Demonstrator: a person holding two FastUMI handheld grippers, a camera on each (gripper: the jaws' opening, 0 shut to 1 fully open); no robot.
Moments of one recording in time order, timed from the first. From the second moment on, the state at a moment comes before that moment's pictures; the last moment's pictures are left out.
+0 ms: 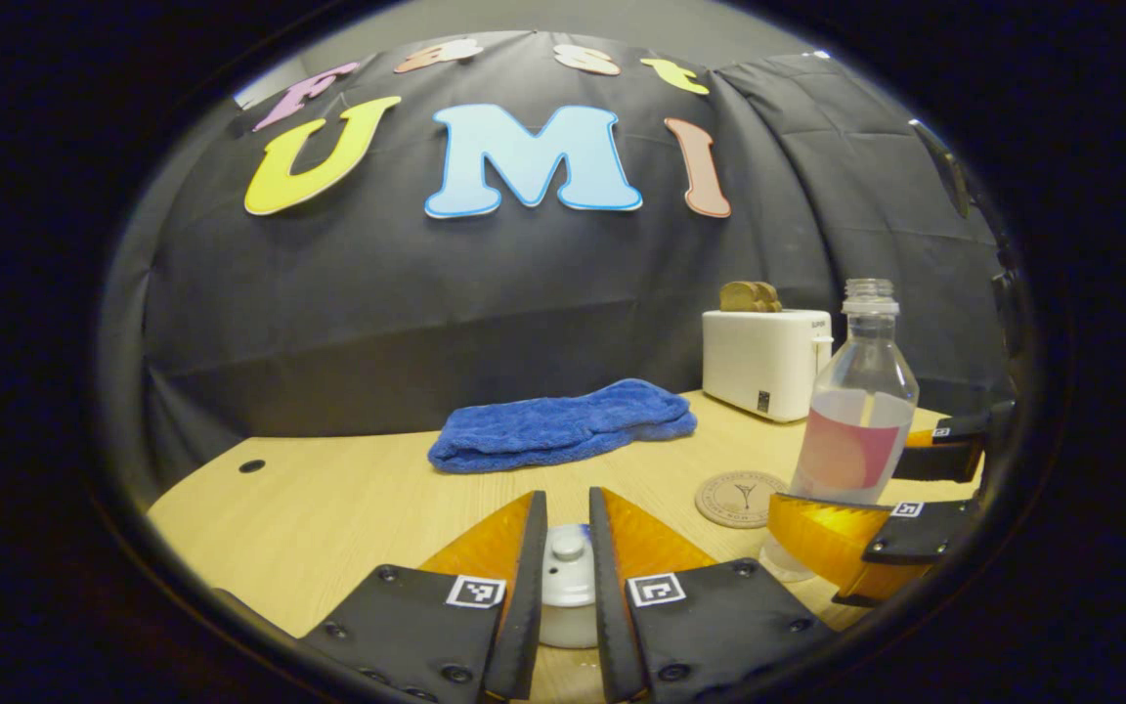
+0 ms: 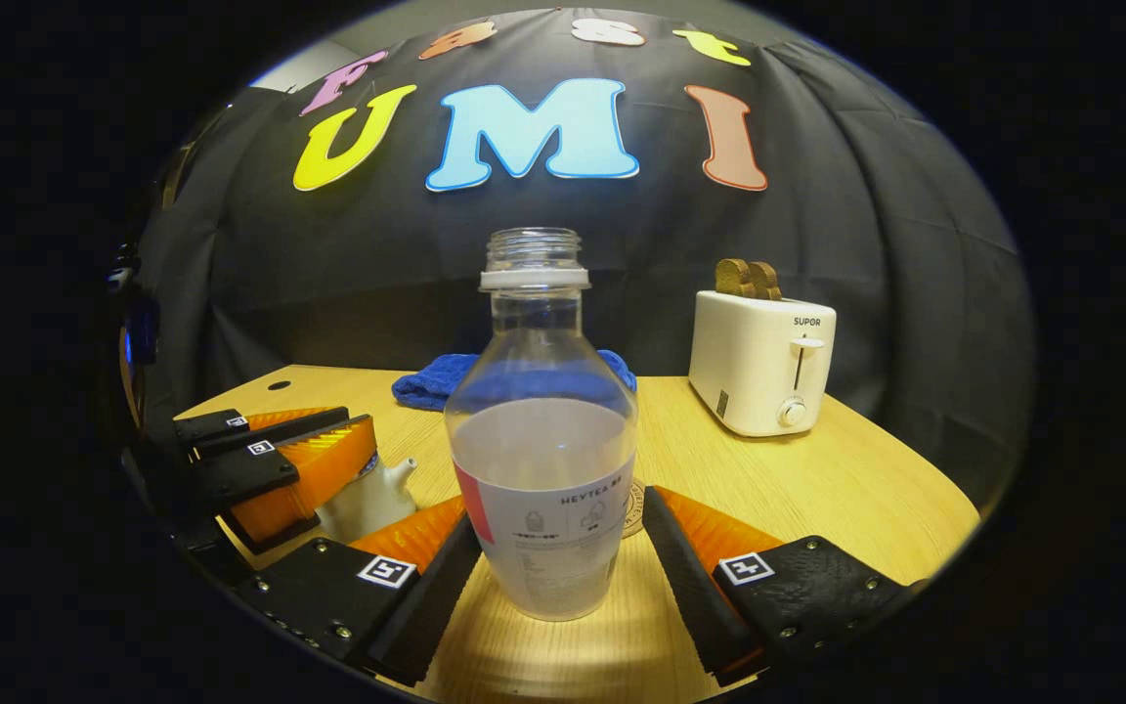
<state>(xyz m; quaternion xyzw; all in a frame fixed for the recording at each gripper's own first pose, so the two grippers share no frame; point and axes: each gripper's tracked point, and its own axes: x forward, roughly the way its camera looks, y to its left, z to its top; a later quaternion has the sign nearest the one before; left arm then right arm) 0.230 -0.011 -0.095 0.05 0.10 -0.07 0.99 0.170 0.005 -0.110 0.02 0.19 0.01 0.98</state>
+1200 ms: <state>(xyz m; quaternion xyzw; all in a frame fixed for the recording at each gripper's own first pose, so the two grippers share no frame) 0.225 -0.011 -0.089 0.01 0.09 -0.08 0.99 0.169 0.009 -0.111 0.02 0.19 0.02 0.98</state>
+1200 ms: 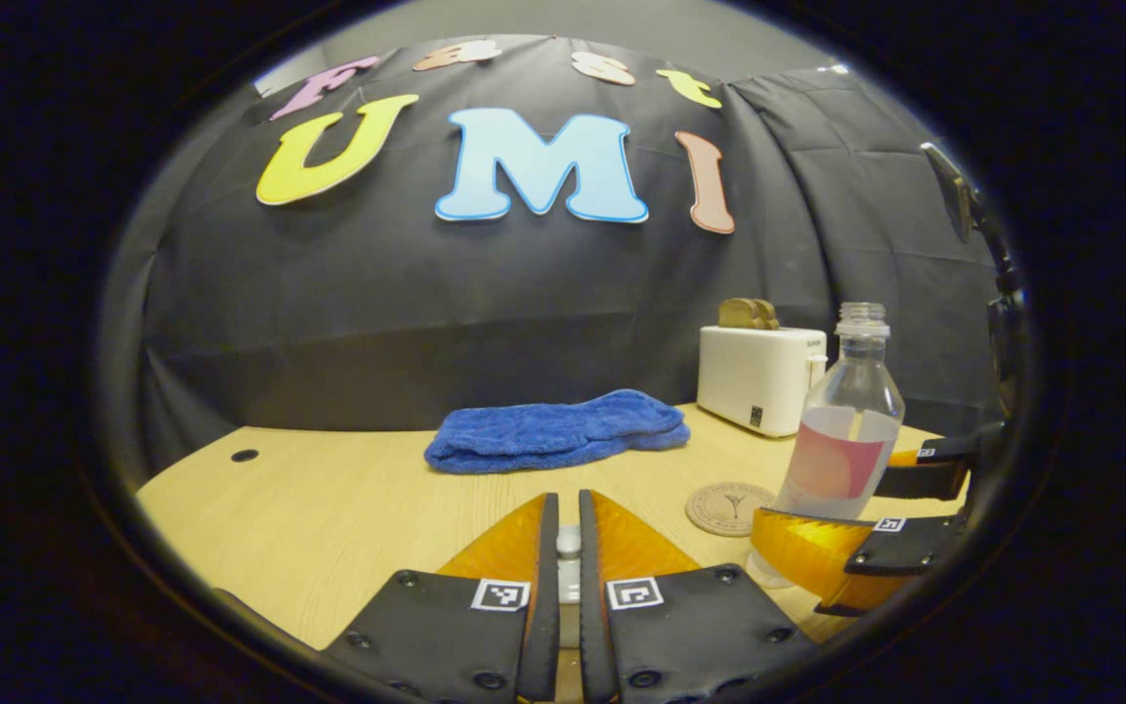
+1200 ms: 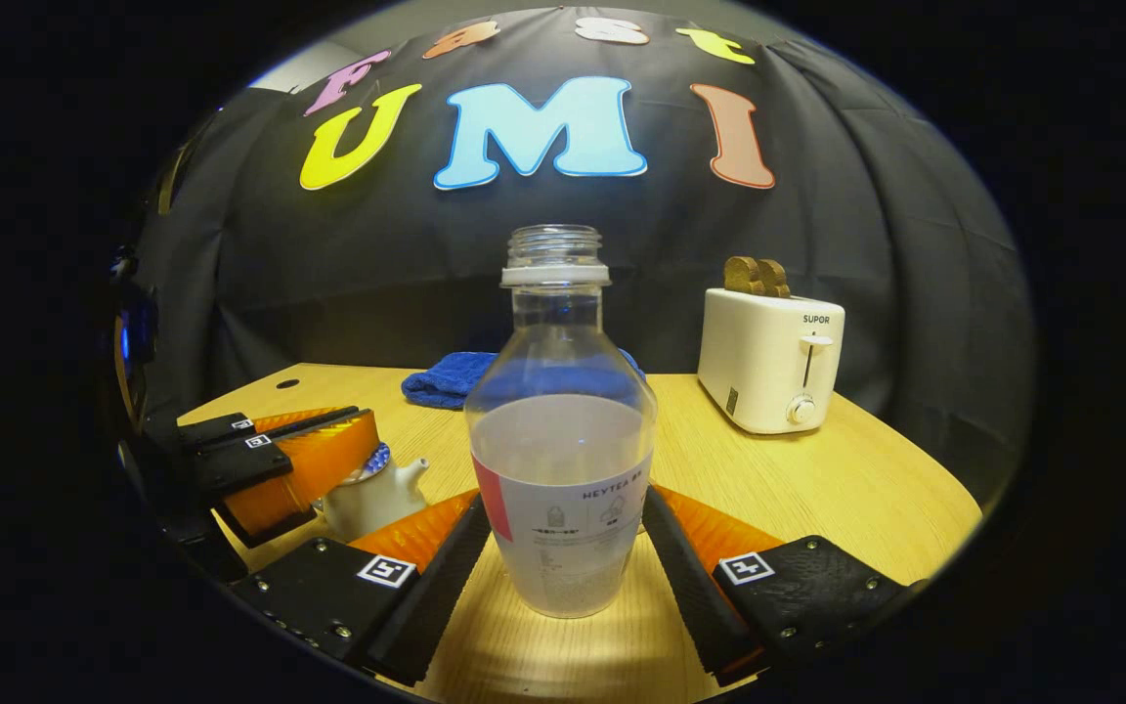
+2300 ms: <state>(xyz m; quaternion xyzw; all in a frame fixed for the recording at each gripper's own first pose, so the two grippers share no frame) 0.210 0.040 -0.032 -0.02 0.02 -0.04 1.00 0.167 0.008 -0.114 0.02 0.21 0.01 0.98</state>
